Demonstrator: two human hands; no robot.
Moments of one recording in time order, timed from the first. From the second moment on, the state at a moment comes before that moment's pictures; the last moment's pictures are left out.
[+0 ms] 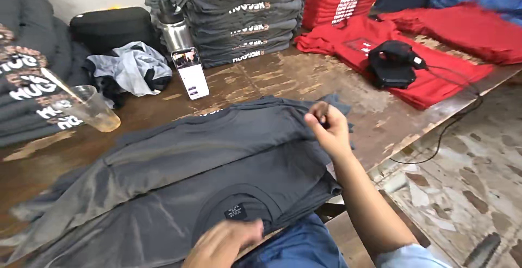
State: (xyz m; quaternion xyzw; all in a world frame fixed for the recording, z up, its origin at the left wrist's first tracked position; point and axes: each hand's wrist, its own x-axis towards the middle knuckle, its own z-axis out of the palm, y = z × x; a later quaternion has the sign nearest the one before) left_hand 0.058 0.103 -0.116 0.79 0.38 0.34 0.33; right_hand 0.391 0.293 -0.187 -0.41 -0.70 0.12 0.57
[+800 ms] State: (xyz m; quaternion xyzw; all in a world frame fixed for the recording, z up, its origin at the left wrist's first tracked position) left_hand 0.120 0.141 -0.191 0.80 0.35 0.40 0.28; right_hand 0.294 0.148 -0.225 -0.36 -0.68 0.29 0.57
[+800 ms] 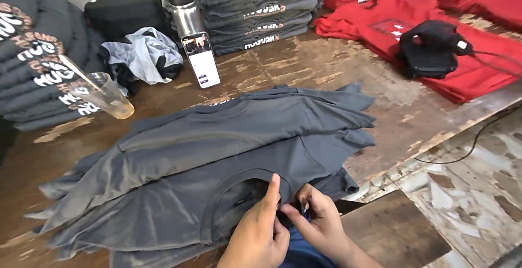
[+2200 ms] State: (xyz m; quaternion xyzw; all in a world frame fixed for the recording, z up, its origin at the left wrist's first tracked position) left_hand 0.132 0.117 -0.207 0.90 0.33 0.28 0.07; right_hand 0.317 0.178 -0.197 -0.45 -0.77 0.35 0.29
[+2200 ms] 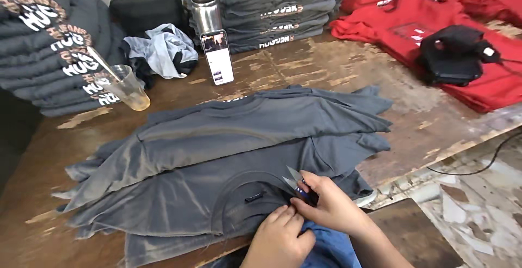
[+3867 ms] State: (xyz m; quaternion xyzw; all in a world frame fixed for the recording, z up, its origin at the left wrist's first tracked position) left_hand 0.077 0.119 -0.173 0.80 0.21 0.20 0.52; right_hand 0.316 0.156 -0.219 -0.48 -0.76 0.14 0.42
